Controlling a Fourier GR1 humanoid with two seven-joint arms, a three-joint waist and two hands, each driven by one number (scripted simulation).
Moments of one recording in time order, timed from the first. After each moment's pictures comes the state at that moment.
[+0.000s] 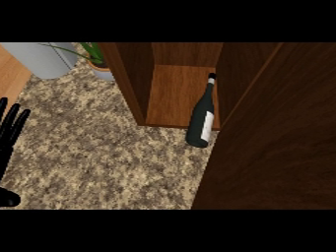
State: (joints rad) left arm 0.04 0.57 -0.02 -1.48 0.84 -0.34 -0.38; right arm -0.03 -0.53 0.63 -2.45 -0.06 -0.11 0.31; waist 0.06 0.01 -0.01
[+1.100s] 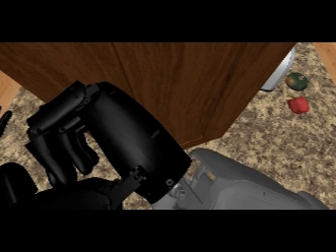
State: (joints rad) left arm 0.04 0.59 0.08 -1.37 0.85 -0.43 -0.37; right arm -0.98 -0.01 0.57 -1.71 -0.27 -0.39 0.56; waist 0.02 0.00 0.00
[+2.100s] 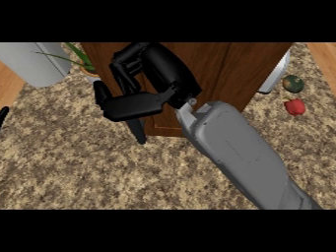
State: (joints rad) left arm 0.00 0.55 0.15 -1.34 0.82 -0.46 -0.32; right arm -0.94 0.00 0.38 -1.30 -0.35 -0.10 0.21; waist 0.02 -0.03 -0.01
